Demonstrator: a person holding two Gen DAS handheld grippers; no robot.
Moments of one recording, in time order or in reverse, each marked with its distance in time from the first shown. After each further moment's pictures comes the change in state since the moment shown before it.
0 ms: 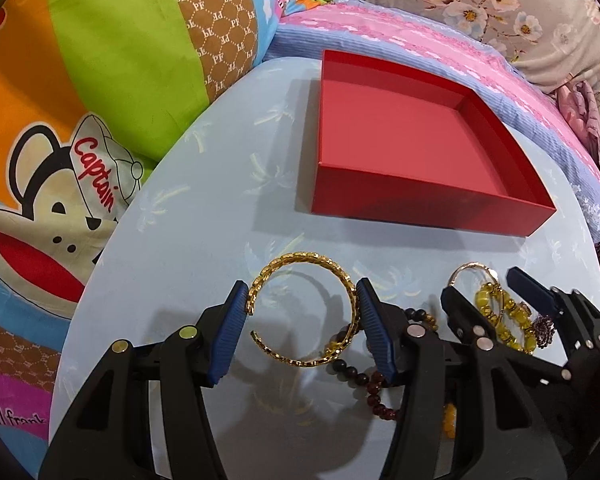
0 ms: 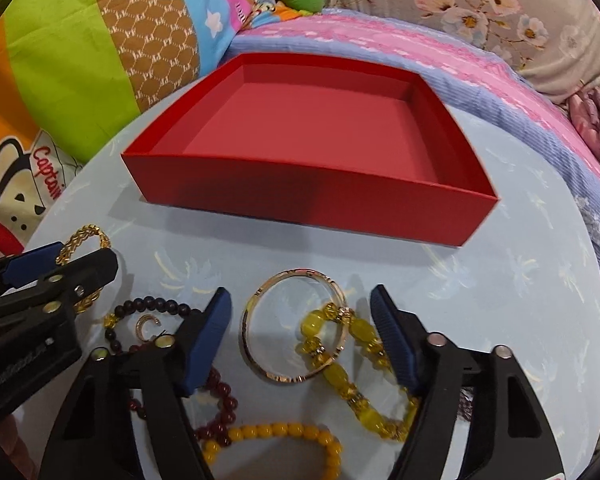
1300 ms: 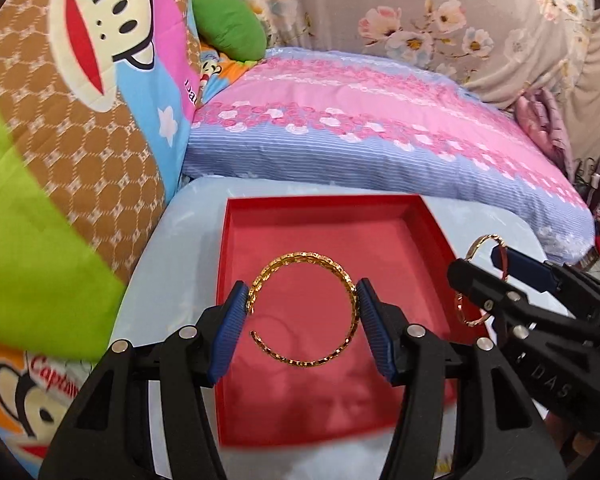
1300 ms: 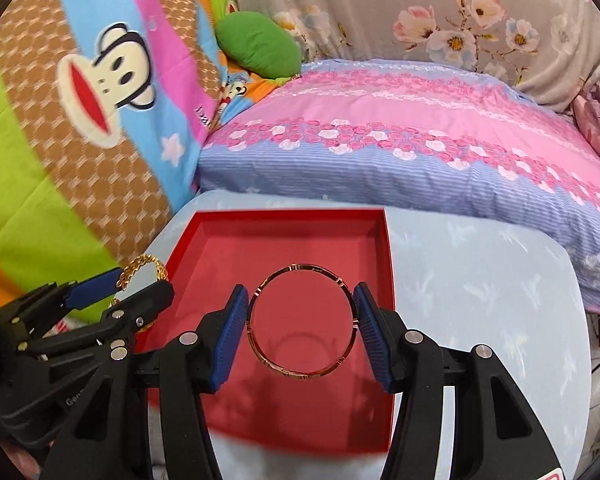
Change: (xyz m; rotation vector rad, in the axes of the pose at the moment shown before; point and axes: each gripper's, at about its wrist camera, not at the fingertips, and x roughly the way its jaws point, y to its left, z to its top) left arm 0.022 -0.075 0.171 0.159 -0.130 -0.117; right arm -0.007 -0.093 0.168 0.139 -0.139 0.115
